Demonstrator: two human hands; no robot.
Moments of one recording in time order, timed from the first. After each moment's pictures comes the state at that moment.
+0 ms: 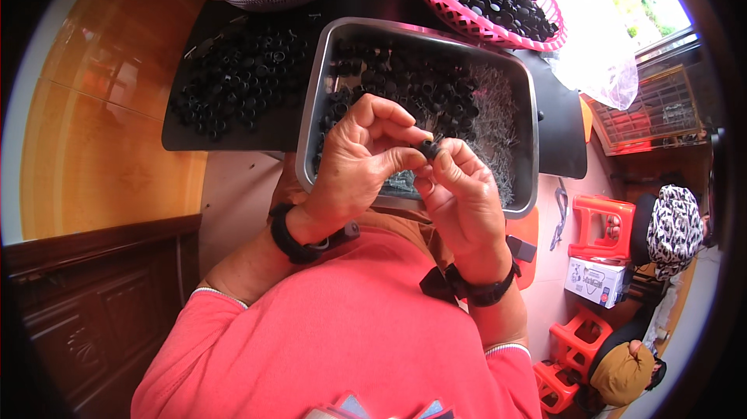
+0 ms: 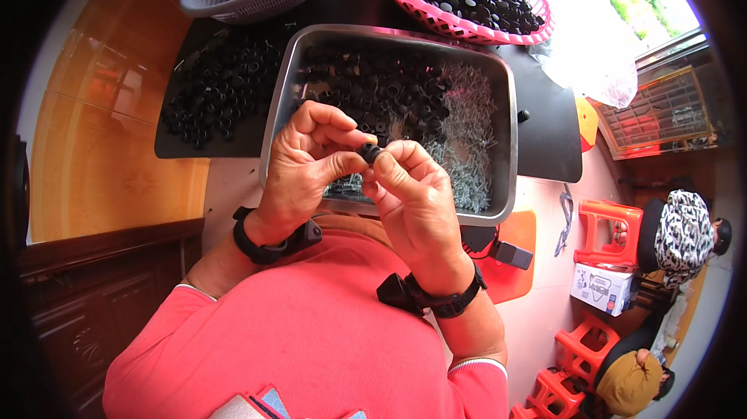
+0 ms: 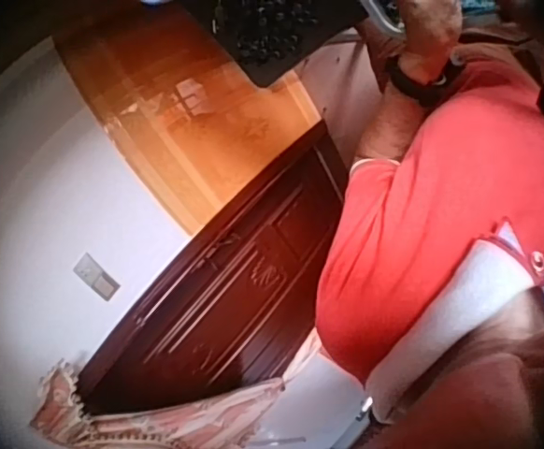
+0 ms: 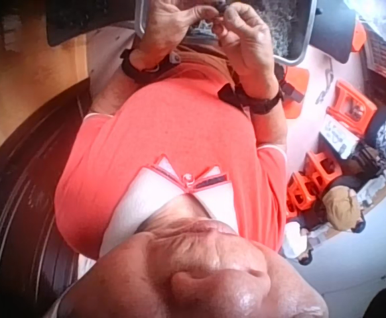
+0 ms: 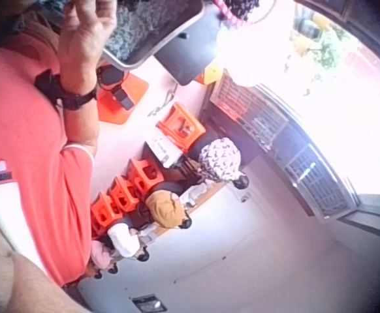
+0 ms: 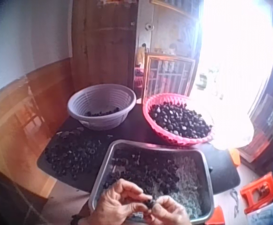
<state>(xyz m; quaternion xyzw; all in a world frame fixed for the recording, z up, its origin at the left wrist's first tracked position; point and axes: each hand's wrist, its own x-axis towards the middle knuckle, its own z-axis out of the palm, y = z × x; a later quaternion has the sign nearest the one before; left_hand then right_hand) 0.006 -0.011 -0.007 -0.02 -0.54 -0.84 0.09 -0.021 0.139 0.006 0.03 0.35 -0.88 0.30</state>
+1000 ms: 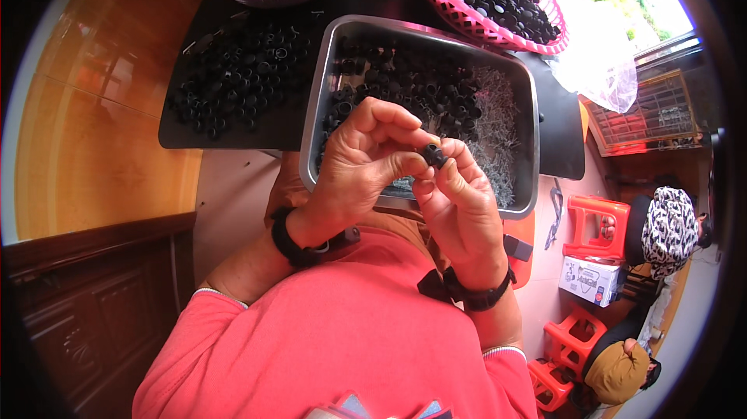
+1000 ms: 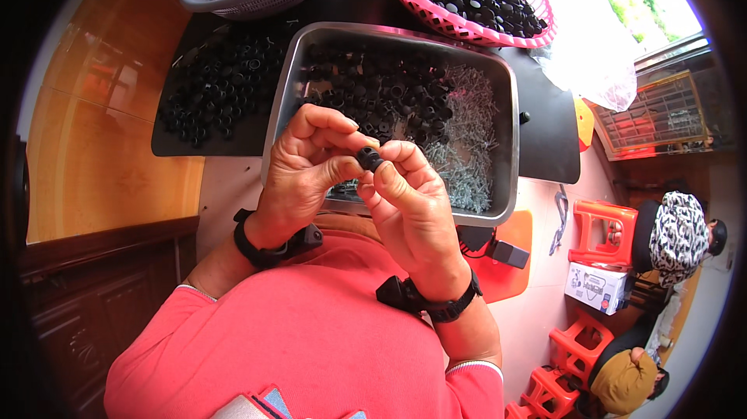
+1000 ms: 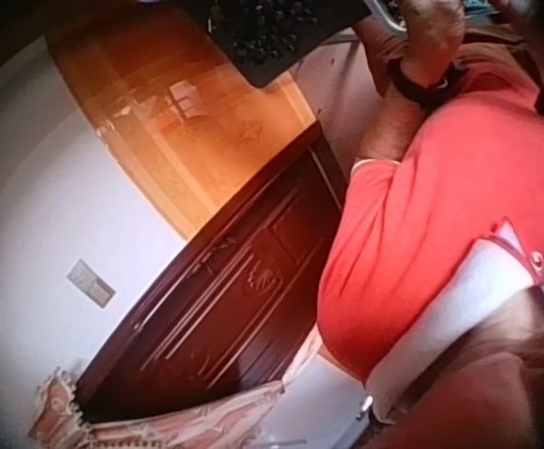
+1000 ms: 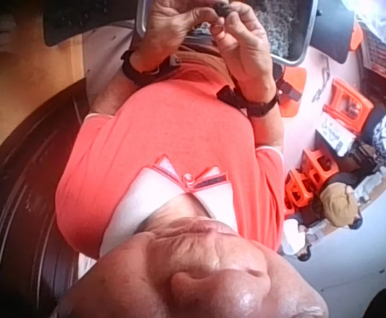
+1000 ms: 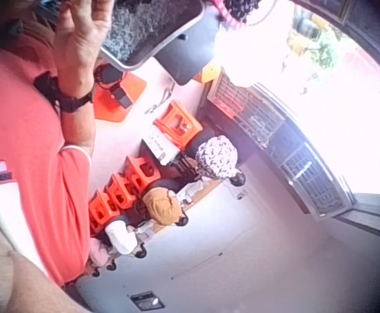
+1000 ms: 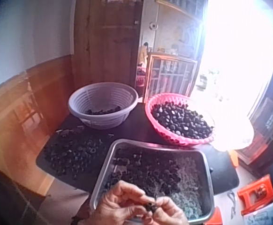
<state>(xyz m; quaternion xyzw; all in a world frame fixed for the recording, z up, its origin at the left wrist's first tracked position) 0.012 -0.017 -0.010 -0.05 -0.45 -0.89 0.06 -0.013 0.135 0.006 0.00 0.28 -0.90 0.33</state>
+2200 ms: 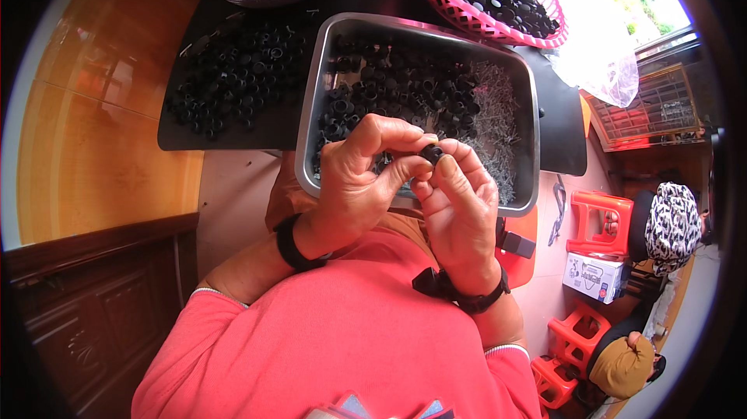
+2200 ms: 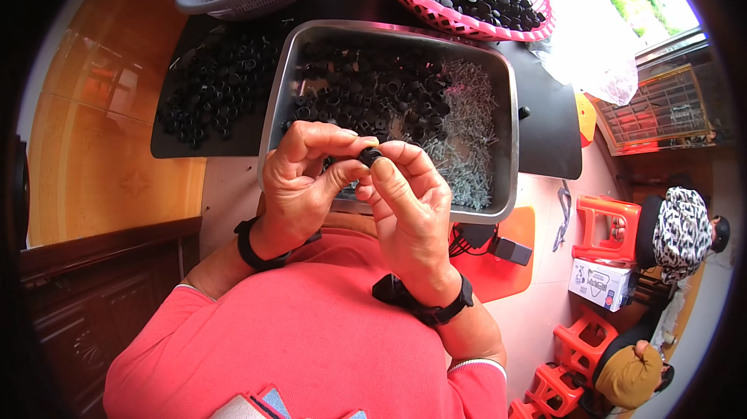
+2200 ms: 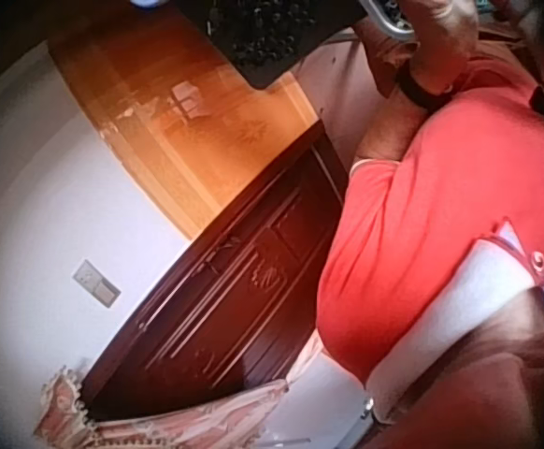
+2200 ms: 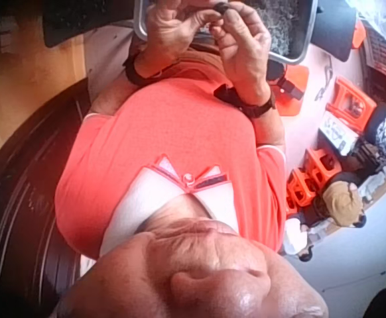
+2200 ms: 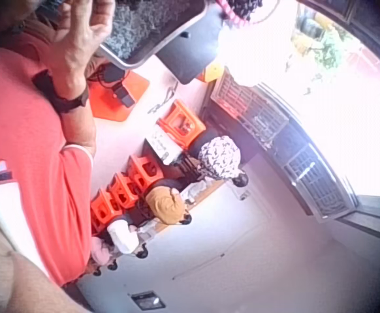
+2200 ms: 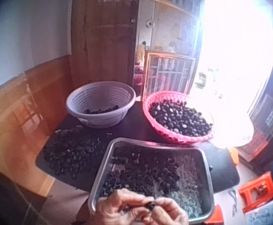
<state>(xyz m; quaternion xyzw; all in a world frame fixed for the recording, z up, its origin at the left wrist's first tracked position) 0.016 -0.001 -0.010 -0.04 -0.65 -0.73 0.22 -0.003 0.129 0.010 0.02 0.37 -0.90 0.22</state>
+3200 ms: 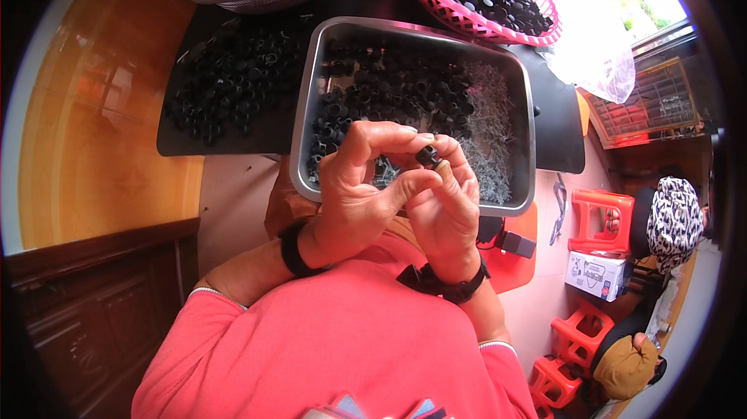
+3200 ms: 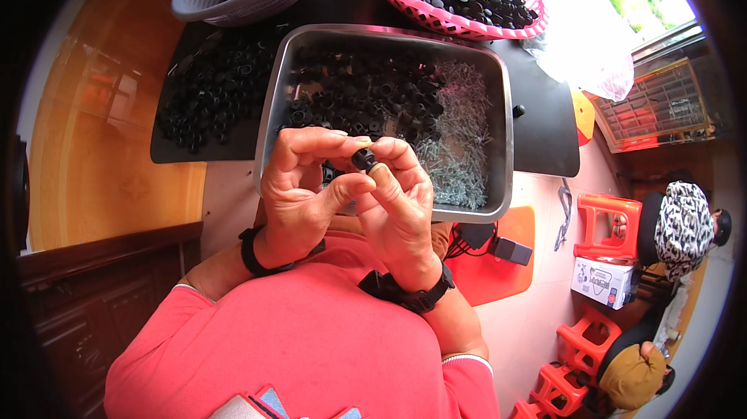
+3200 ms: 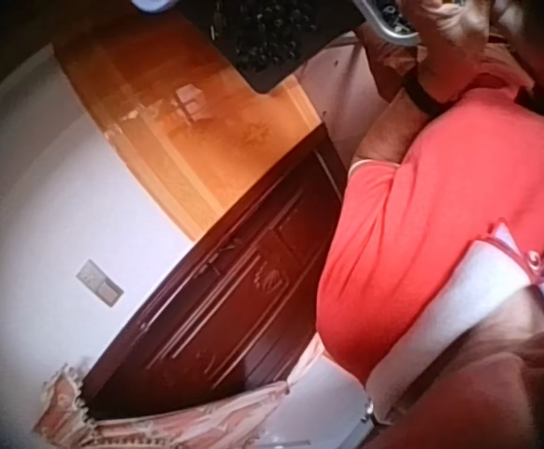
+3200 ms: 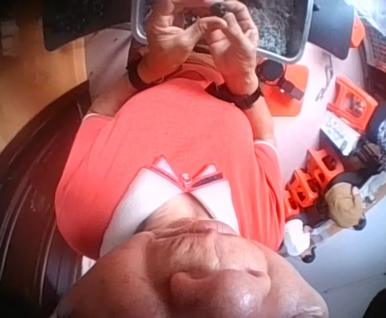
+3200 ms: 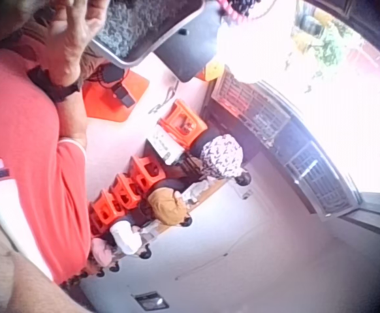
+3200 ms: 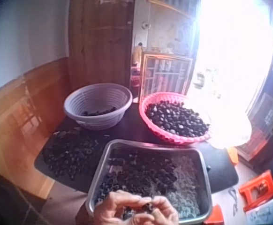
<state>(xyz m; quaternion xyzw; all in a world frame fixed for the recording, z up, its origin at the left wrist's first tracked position) 0.022 0.005 -0.008 -0.09 -0.65 -0.72 0.22 -0.008 0.122 -0.019 -0.09 0.26 -0.94 0.21</state>
